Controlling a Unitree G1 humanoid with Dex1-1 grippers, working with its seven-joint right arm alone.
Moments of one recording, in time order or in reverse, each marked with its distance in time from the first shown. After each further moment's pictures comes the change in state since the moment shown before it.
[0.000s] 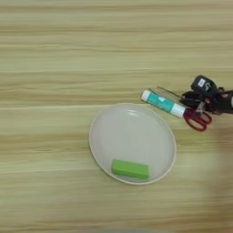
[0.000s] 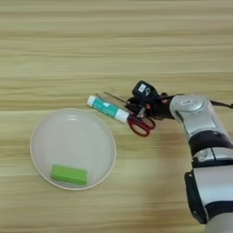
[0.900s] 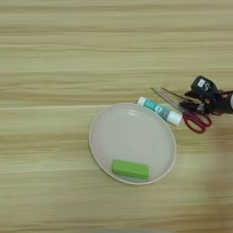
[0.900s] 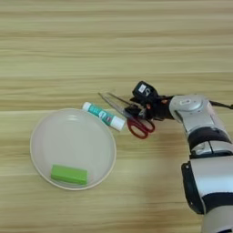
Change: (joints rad) arm -0.050 0.006 0.002 0.092 -0.016 -0.041 -0.006
